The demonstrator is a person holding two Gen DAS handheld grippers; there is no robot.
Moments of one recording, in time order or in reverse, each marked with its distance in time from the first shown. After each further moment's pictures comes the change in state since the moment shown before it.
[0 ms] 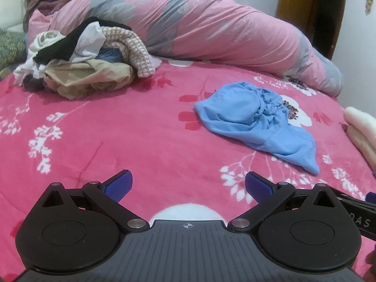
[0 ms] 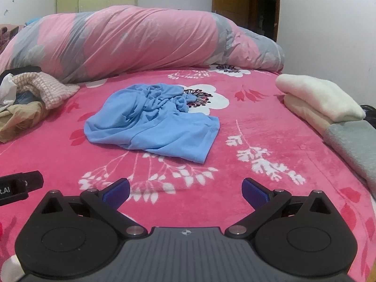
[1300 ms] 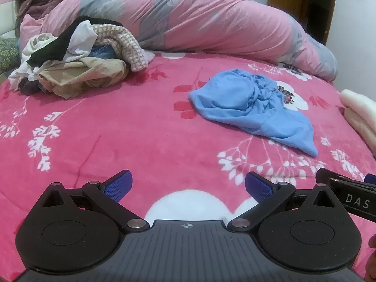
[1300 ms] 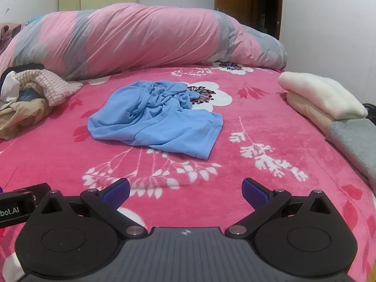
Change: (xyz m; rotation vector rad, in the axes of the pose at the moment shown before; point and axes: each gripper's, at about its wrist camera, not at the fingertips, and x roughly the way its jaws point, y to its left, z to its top) left arm -0.002 -0.008 -0.007 0.070 0.038 0.013; right arm -0.002 0.005 -0.003 -0.008 0.008 0.008
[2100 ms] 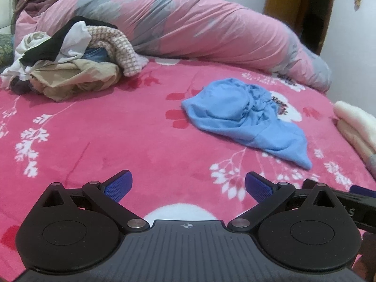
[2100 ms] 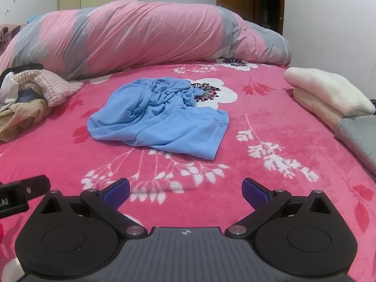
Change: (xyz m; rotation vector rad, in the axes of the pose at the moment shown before) left arm 0.010 0.003 0.005 -0.025 -0.047 -0.068; right arm 0.020 -0.002 0.000 0.013 0.010 0.029
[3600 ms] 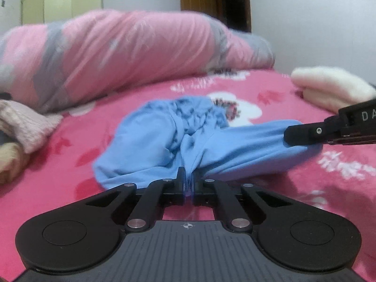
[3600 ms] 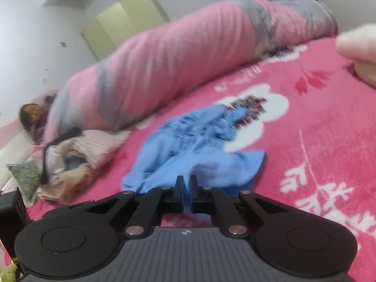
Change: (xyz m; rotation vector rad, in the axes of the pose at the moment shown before) left arm 0.099 -0.074 0.033 0.385 -0.127 -0.205; right arm 0.074 -0.094 0.059 0.244 -0.062 0.532
